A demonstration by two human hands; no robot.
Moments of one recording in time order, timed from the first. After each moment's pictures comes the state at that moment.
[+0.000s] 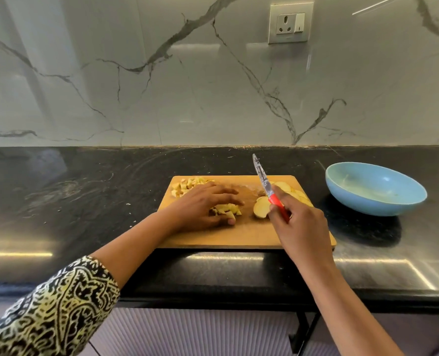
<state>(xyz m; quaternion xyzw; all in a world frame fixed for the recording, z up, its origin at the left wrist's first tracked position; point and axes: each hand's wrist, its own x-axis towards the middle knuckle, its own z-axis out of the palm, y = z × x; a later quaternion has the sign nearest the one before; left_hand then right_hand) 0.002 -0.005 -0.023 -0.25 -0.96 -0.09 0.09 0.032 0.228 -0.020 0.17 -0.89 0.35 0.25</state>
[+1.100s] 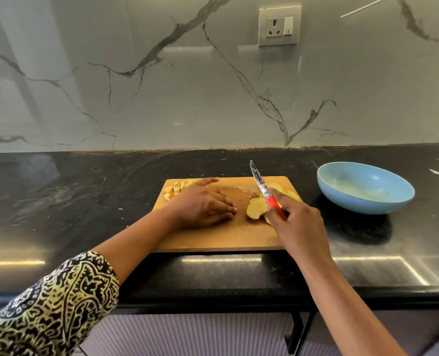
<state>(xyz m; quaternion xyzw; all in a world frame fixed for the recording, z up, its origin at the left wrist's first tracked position) -0.014 -0.001 -0.018 -0.39 -0.90 0.00 0.20 0.014 0.238 -0.028 0.15 -0.88 0.39 0.21</state>
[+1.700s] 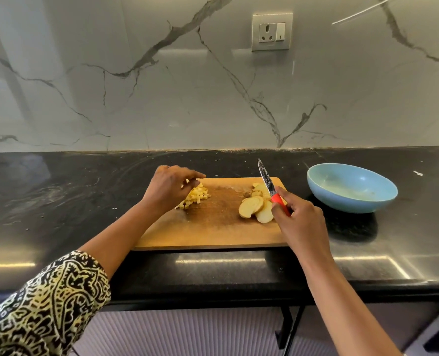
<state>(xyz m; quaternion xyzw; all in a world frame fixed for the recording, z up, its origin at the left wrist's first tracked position) -0.019 -0.031 -0.012 -0.14 -0.93 -0.10 0.33 0.010 0.255 -0.027 0.10 -0.88 0.41 0.22</state>
